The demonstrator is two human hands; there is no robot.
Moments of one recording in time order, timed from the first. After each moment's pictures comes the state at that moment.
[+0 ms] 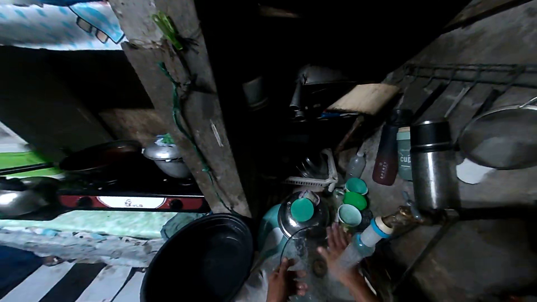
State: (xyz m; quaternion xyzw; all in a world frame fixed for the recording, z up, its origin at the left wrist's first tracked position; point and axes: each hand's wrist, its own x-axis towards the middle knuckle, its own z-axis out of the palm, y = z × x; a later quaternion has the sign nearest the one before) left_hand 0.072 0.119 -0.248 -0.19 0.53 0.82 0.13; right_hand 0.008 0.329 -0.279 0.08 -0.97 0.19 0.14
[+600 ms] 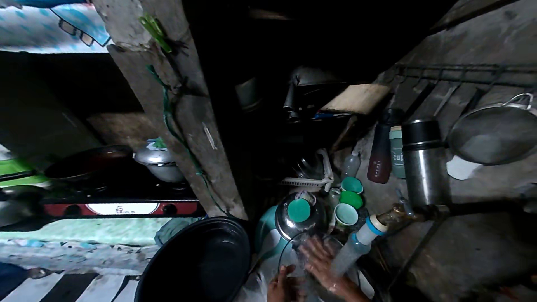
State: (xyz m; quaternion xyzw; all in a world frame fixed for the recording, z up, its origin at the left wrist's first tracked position) left_hand 0.085 0.127 -0.265 -0.20 0.55 0.80 0.09; right_hand 0.024 0.315 -0.297 0.26 -0.92 0.27 0.11
